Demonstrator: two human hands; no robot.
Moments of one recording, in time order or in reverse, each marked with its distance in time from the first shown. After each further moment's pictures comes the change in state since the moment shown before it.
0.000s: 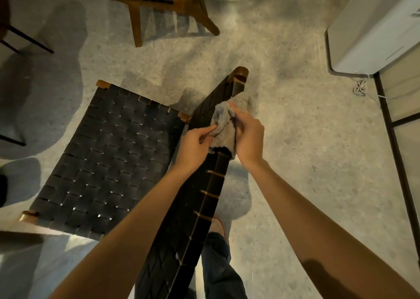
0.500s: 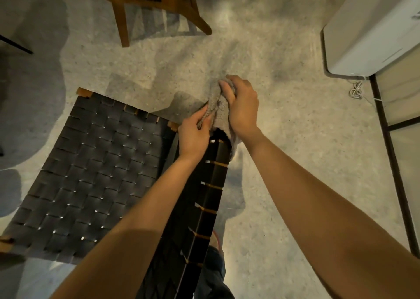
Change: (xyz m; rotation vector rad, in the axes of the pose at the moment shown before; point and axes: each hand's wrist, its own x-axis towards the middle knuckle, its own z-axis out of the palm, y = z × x) left_hand 0.095 0.022 0.021 -0.169 0.210 0.029; right_hand 0.134 0.014 0.012 -0.210 0.110 -0.037
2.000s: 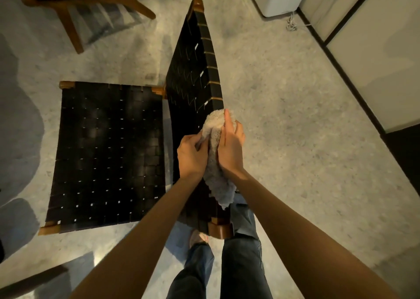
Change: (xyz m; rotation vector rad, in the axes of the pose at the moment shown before) left_hand -0.284 -0.083 -0.131 0.261 -0.259 0.112; right_hand -0.393 -0.078 0.027 -0.132 0.193 0.412
